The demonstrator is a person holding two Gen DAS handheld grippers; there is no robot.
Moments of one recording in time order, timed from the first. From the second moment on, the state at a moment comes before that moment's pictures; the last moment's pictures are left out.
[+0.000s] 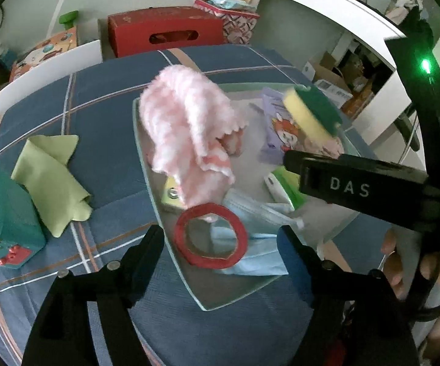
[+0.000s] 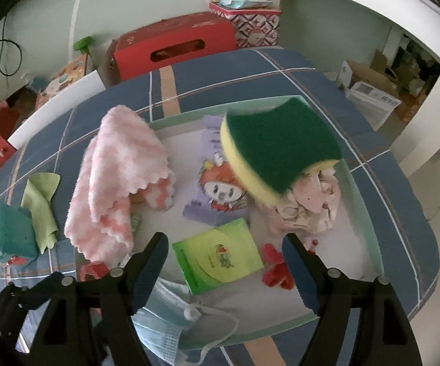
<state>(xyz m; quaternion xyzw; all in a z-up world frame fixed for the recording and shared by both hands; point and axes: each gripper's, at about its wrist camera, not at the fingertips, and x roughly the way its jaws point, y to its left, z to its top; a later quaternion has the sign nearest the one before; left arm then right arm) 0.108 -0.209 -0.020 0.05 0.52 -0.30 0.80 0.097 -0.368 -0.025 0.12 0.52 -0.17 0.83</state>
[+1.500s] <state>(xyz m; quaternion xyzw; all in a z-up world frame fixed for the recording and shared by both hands) 0.148 -0.074 0.053 -0.01 0.42 -0.15 0.90 0.147 -0.294 0.024 0.07 0.47 -0.14 0.87</state>
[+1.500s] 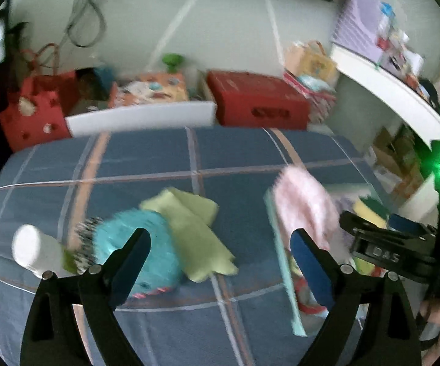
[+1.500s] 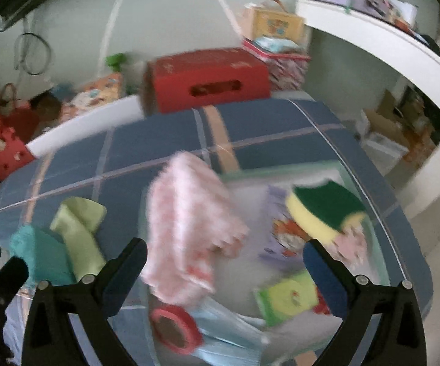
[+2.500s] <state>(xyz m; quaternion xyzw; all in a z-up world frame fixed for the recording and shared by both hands) 0.160 0.080 -0.009 -0.23 0.50 0.02 0.84 0.193 -0.174 -0.062 -0.01 0.54 0.07 0.84</state>
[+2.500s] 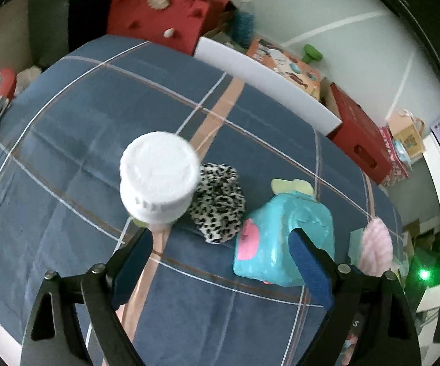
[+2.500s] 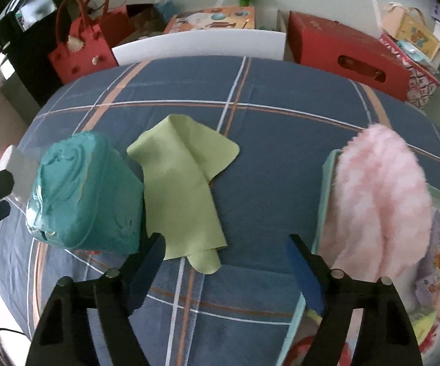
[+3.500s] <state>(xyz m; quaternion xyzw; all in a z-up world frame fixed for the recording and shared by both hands) 0.179 0.078 -0.059 -0.32 0.52 0.04 0.79 0.202 -0.144 -0.084 -0.06 0.55 0.10 0.83</state>
